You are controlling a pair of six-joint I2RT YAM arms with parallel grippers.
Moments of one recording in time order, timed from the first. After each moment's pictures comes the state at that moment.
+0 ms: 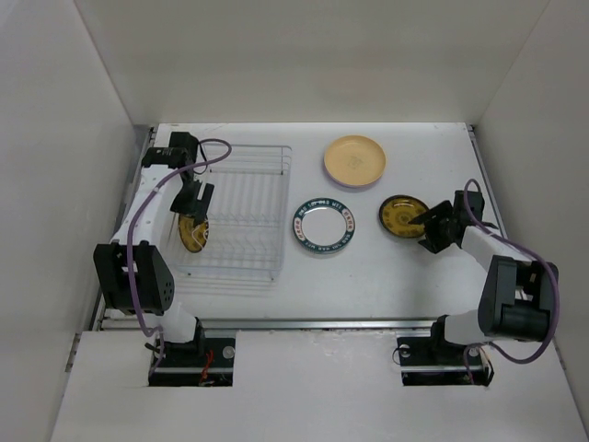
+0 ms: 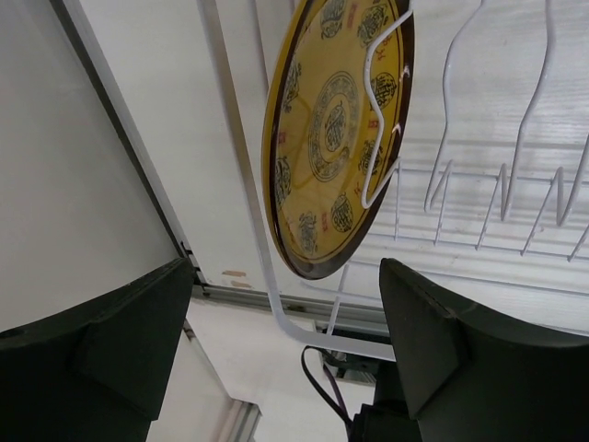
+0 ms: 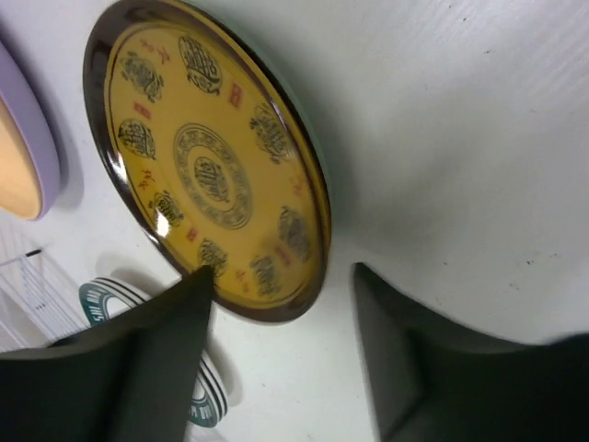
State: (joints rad) left arm -0.06 1.59 1.47 -1.21 -0.27 0.16; right arm -0.18 1.40 0.69 -0.25 -0.19 0.95
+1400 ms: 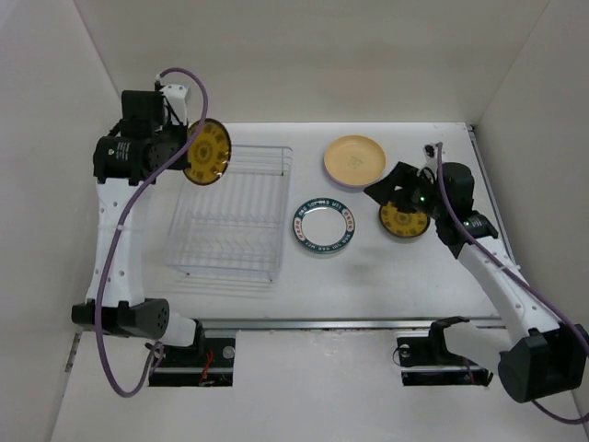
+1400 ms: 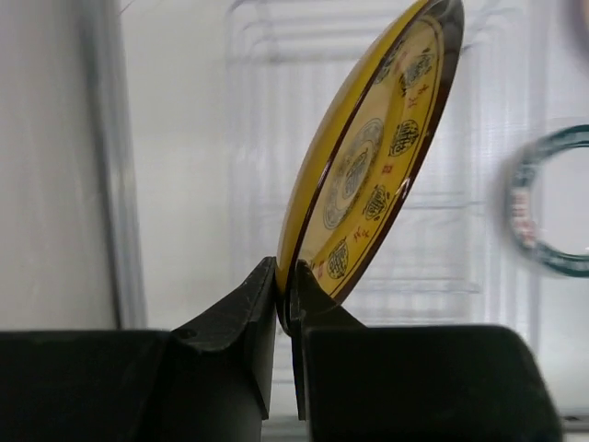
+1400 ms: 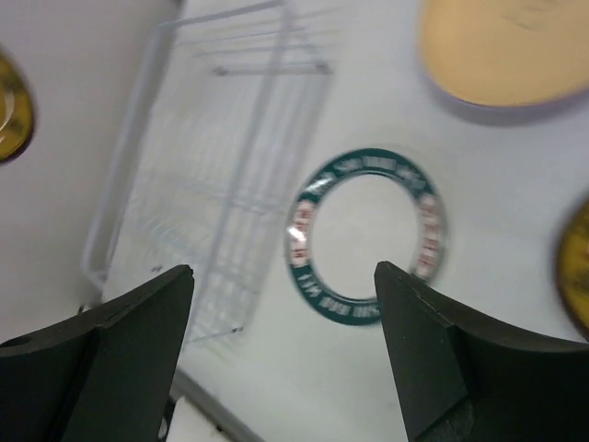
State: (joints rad) left arm -0.09 1.44 1.90 -1.19 -0.09 0.05; right arm 0.17 1.08 0.89 -0.21 -0.34 0.60
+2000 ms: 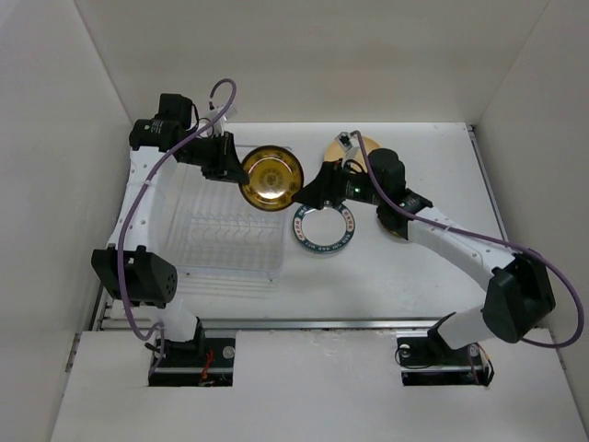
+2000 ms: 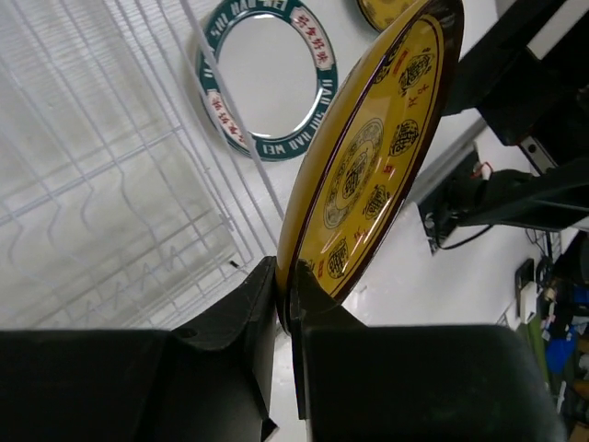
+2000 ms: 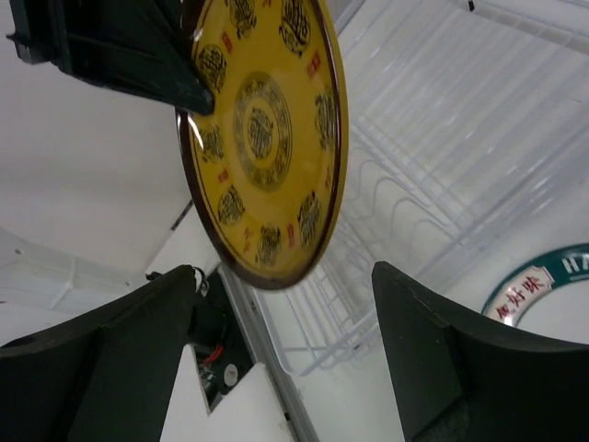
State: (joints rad) left arm -0.09 1.64 1.85 -1.26 0.75 0.02; right arm 0.58 1.43 1.09 0.15 -0.56 0.62
